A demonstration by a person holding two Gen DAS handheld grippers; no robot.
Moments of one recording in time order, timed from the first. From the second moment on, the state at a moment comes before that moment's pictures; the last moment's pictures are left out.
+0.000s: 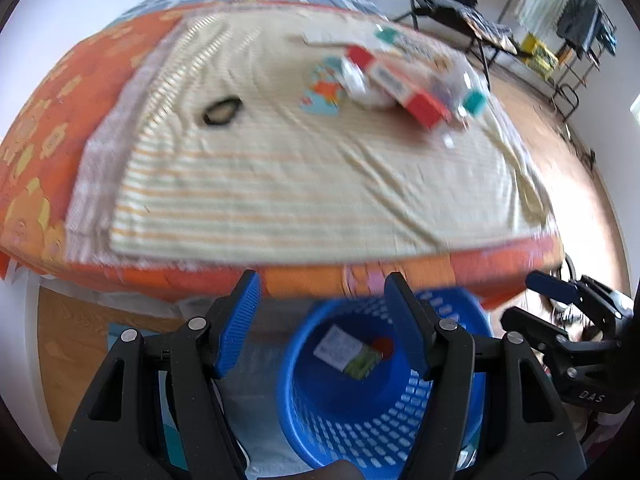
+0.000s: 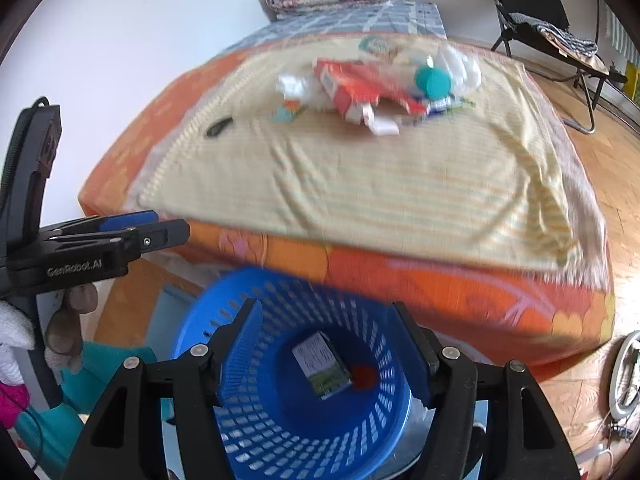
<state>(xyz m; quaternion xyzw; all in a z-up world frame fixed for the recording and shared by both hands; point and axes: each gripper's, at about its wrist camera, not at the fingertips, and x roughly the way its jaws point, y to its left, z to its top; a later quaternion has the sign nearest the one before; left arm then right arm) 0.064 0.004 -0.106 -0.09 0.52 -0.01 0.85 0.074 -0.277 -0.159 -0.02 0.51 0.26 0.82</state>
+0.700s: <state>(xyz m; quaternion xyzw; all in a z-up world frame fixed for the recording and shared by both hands) 0.151 0.117 -0.067 -0.14 0.48 0.03 0.86 0.184 -0.257 -0.066 -0.03 0.38 0.27 0.88</state>
